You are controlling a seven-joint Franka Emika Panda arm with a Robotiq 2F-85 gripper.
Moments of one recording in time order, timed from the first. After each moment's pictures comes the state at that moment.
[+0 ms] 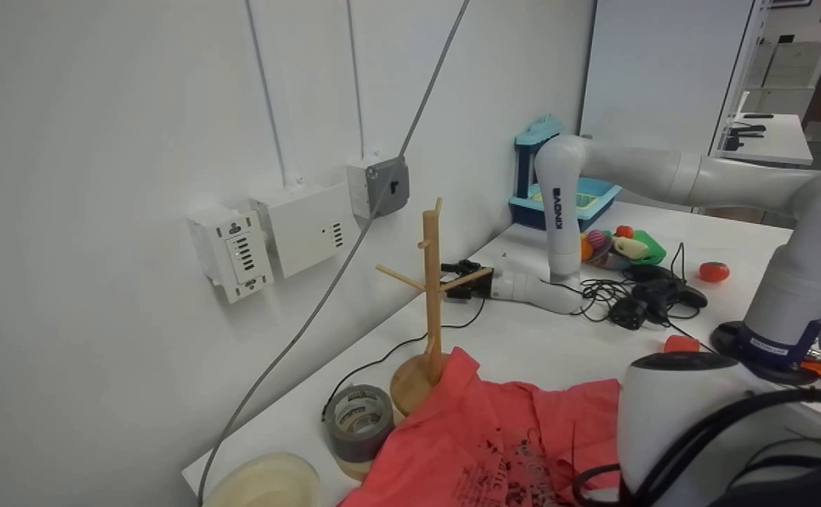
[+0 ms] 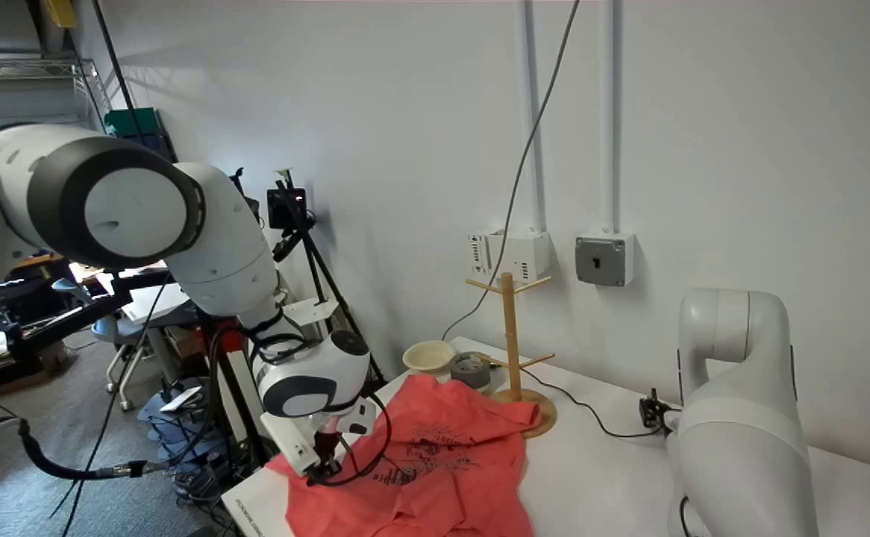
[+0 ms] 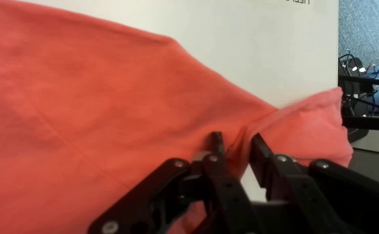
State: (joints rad) arm 0.10 0.63 0.40 -2.26 0.50 2.65 -0.26
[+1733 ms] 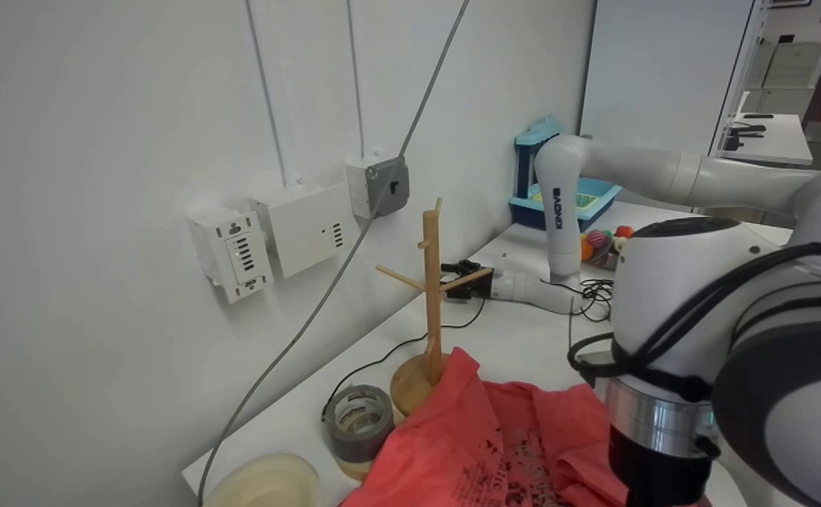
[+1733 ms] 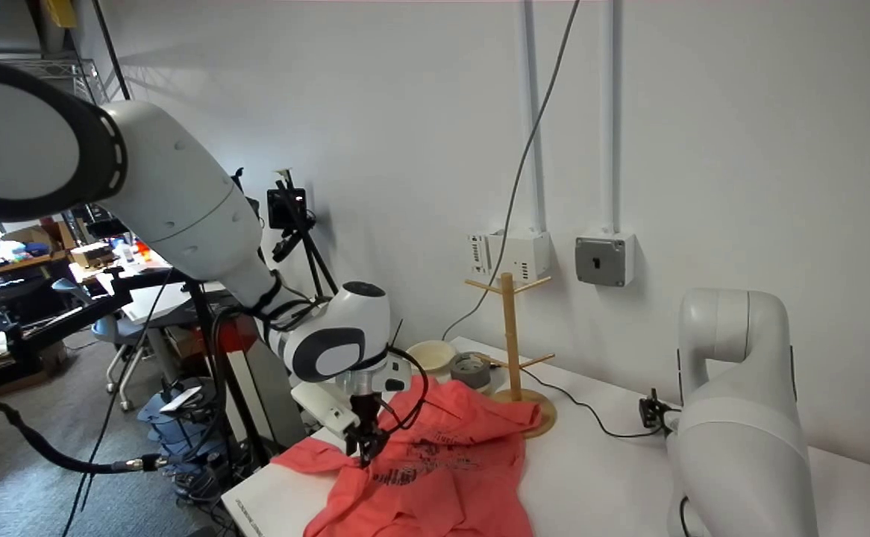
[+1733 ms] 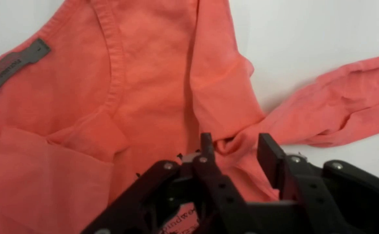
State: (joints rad) arm 0.13 0.43 0.22 -2.27 0.21 2.56 -0.10
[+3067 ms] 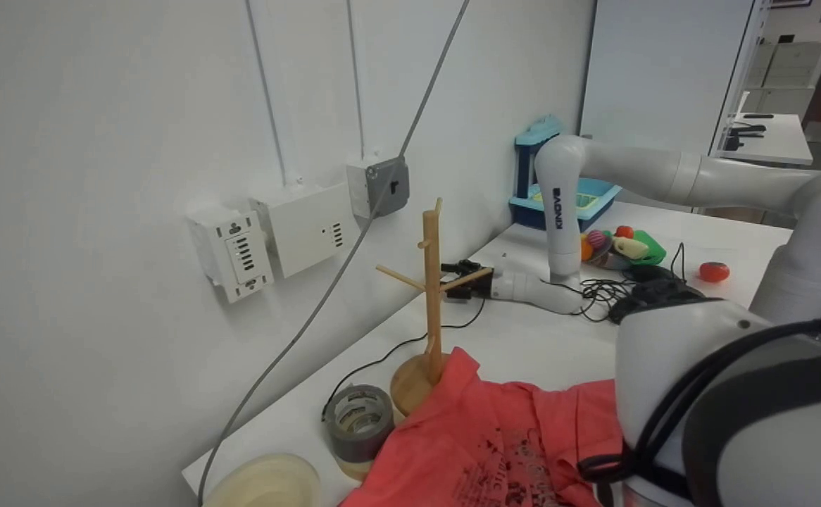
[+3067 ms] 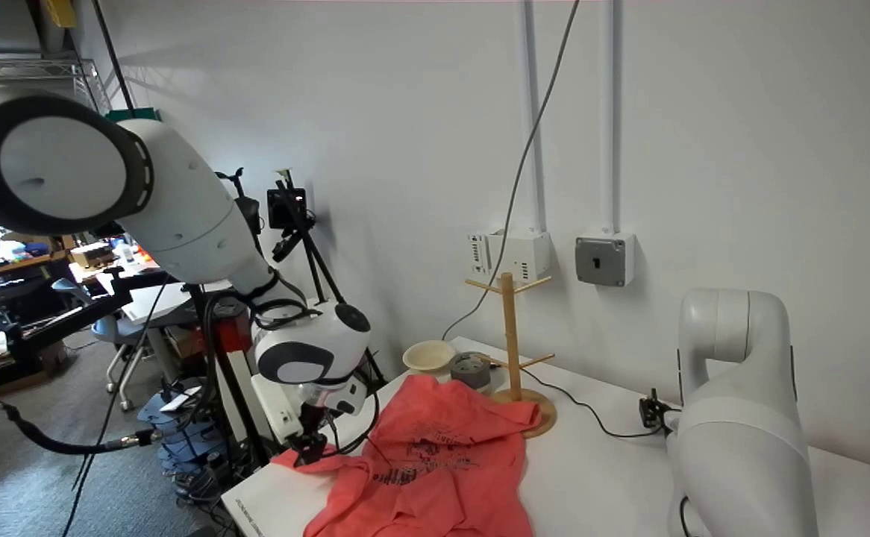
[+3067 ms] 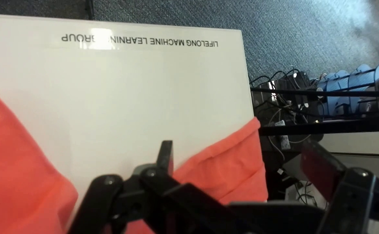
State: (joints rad) arm 0.11 0.49 0.39 -2.26 0.64 2.40 -0.22
